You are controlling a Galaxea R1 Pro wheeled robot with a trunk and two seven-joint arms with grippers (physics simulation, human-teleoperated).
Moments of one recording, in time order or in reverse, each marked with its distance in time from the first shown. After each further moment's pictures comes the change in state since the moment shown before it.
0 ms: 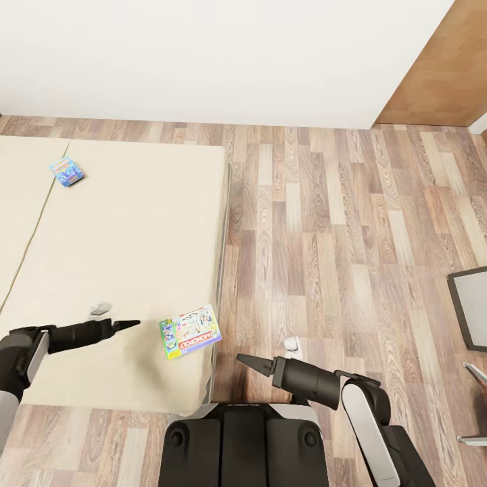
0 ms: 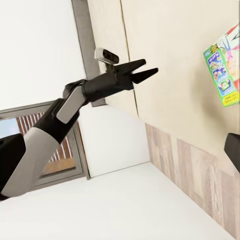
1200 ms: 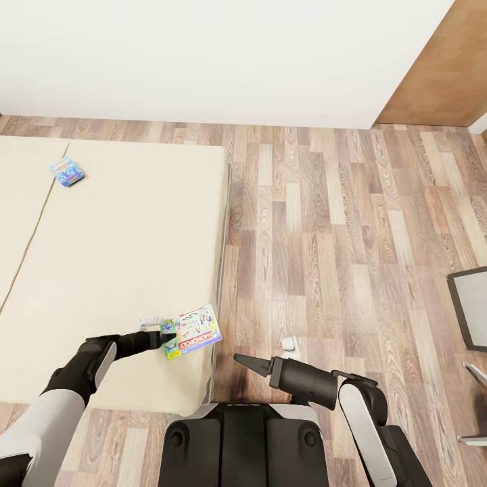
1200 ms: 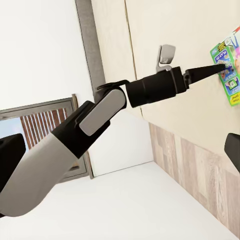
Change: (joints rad) left arm -0.005 -0.226 -0.125 0.113 -0.007 -0.229 0.512; right arm 0.000 0.012 0.007 0.000 0.000 0.003 0.001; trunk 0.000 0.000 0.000
